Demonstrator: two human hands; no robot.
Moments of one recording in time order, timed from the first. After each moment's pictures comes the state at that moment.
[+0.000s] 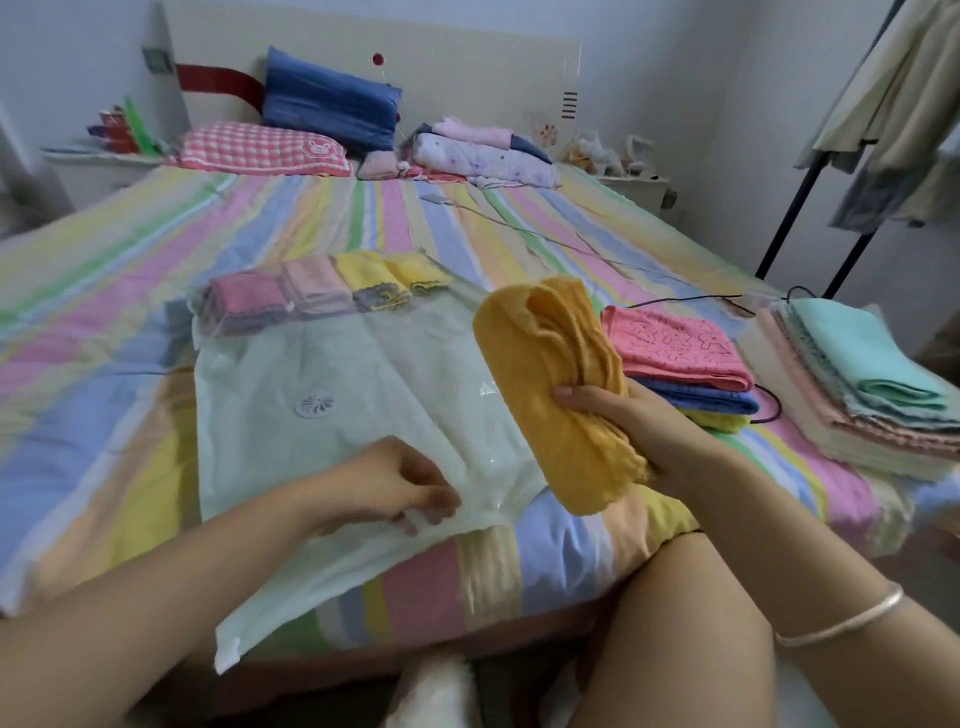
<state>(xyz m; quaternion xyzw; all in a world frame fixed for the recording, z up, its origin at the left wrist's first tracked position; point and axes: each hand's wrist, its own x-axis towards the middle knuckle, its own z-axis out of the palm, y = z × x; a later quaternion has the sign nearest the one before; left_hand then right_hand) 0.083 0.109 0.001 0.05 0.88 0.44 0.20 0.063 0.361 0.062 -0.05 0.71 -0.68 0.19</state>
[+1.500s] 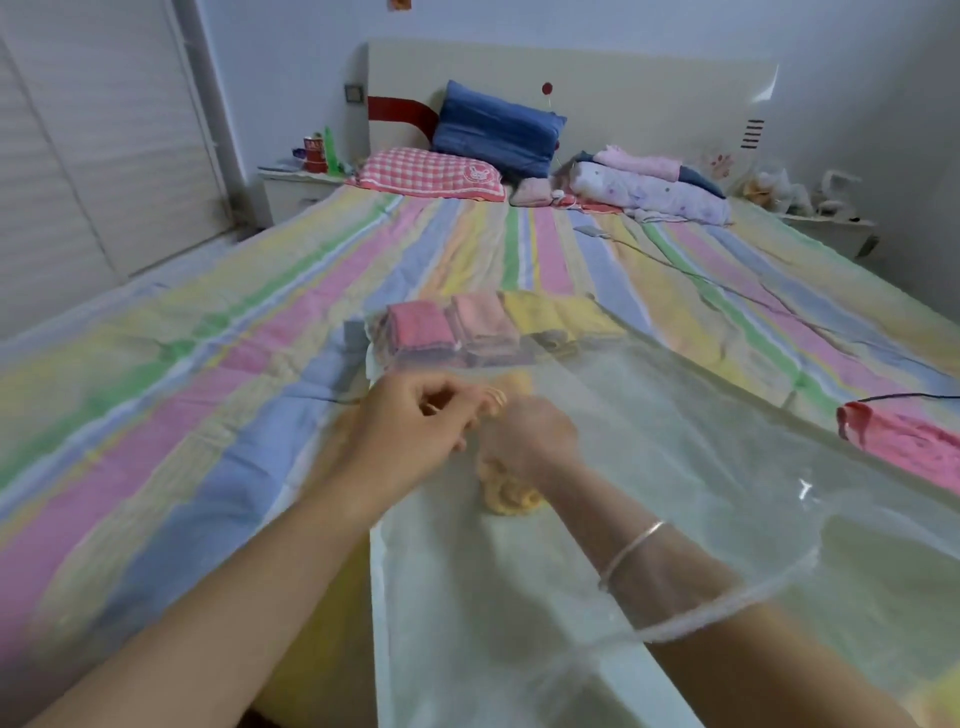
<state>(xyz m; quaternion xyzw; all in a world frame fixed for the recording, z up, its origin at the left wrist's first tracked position) 0.057 -0.016 0.060 -0.10 0.81 0.54 -0.21 -0.067 0.075 0.004 -0.15 0.97 -0.20 0.03</state>
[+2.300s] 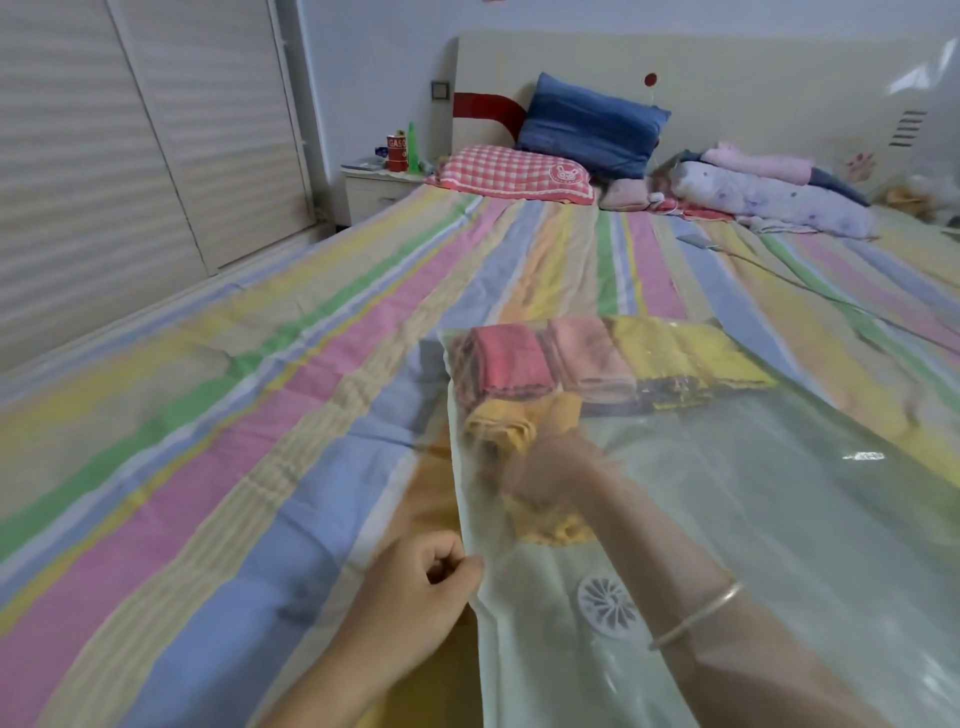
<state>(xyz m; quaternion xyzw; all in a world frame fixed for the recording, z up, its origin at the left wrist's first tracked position) 0.040 -0.109 -0.054 -0.19 0.83 0.50 -0.12 -0.138 -0.032 -0.026 -0.19 0.96 -0.09 0.17</state>
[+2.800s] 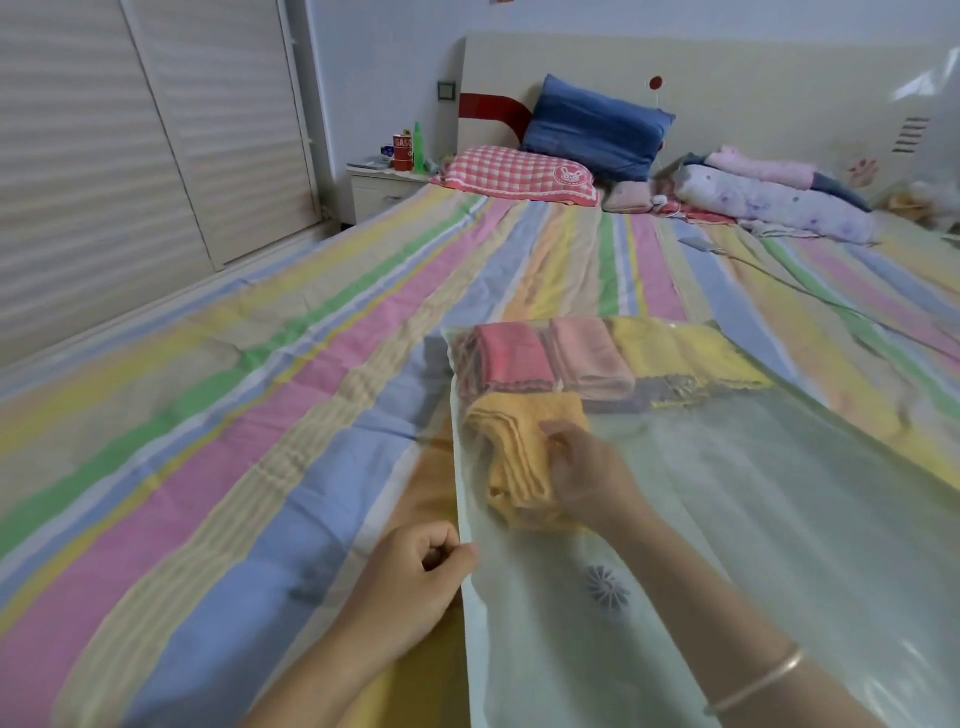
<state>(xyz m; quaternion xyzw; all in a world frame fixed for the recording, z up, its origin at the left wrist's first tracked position) 0.045 -0.113 -0.059 -0.19 0.82 0.54 -0.11 -0.134 0.009 -0.043 -0.27 0.91 -0.31 0.07</state>
